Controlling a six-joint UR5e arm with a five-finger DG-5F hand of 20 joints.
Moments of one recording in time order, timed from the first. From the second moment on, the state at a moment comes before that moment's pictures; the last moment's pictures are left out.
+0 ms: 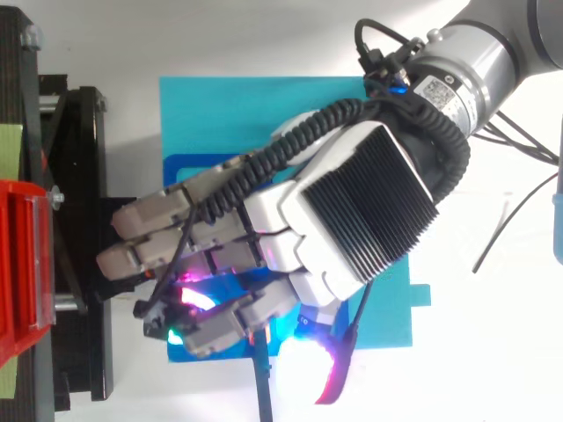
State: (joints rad) arm -0.06 -2.45 -1.07 -2.29 -2.35 -1.48
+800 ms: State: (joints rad) arm -0.08 -2.45 -1.08 -2.31 -2.36 -1.49
